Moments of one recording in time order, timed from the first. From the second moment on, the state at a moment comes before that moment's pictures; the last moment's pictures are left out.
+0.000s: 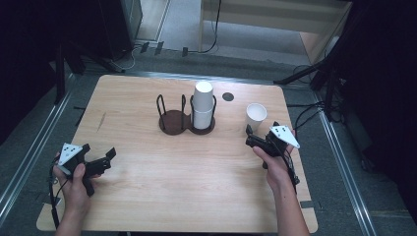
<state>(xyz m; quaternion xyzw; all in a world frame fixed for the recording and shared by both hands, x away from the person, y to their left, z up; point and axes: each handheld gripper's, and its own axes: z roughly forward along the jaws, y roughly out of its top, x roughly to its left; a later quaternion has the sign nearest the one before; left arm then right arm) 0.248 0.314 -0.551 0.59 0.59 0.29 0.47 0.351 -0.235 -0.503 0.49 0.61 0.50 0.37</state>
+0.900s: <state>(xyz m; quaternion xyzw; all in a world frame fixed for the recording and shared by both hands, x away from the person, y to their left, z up) 0.247 0.314 -0.551 0.59 0.59 0.29 0.47 0.291 -0.277 -0.518 0.50 0.60 0.53 0.35</state>
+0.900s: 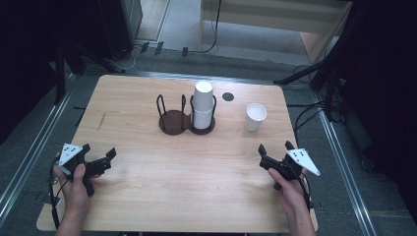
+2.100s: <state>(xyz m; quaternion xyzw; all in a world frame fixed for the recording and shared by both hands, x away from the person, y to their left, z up) 0.244 0.314 -0.551 0.58 0.59 0.29 0.48 0.197 -0.343 -0.538 0.50 0.61 0.49 0.37</state>
